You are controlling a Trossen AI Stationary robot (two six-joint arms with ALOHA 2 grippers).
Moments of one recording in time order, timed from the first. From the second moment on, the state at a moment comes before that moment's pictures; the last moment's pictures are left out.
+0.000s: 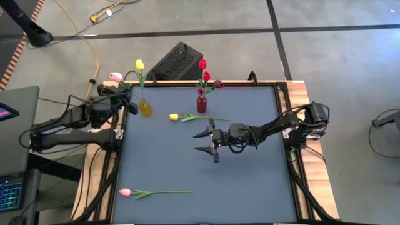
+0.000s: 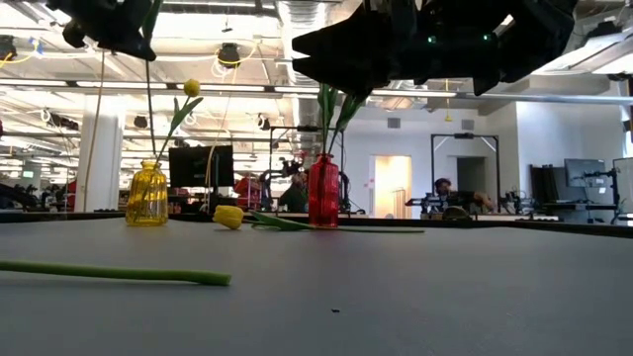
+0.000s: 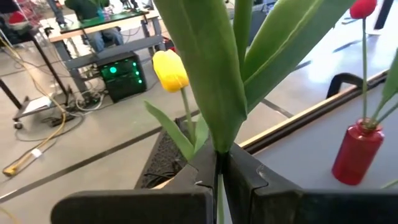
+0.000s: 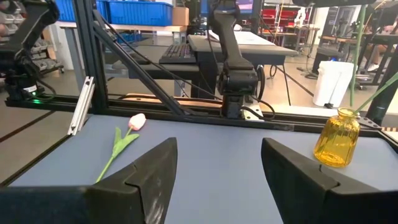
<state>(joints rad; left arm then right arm) 0.24 0.50 0.75 -0.62 -0.84 -0.17 0.10 1.71 0.77 0.92 0.00 -0.03</state>
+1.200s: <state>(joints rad) 0.41 0.72 0.75 -0.62 -0.71 -0.16 0.10 1.71 0.77 0.92 0.00 -0.04</state>
